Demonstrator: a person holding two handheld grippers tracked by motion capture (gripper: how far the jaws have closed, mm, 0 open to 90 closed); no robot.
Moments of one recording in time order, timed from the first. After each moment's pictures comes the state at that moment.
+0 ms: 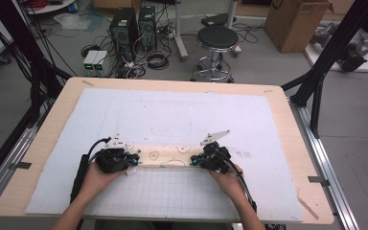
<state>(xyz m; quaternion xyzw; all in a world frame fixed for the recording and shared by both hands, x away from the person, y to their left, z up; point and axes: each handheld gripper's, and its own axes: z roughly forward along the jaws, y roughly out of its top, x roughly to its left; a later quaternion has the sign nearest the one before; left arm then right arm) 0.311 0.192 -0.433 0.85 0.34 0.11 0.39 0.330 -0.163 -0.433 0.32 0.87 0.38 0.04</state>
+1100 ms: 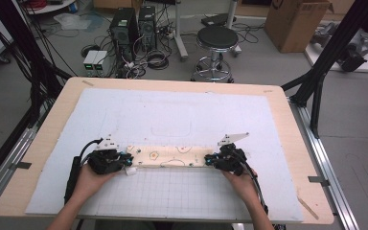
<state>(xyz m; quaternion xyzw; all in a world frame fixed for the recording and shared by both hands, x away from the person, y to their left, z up) 0.307 0.209 -0.434 0.84 0.35 0.12 0.40 0.325 -0.206 -0.435 0.35 0.85 0.39 0.05</state>
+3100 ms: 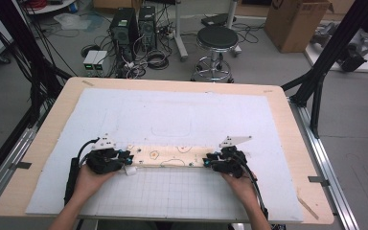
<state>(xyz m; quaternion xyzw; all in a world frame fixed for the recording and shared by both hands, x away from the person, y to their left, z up) 0.308 0.216 -0.429 0.80 0.37 0.13 0.45 0.317 -0.208 -0.434 0.35 0.83 0.43 0.07</state>
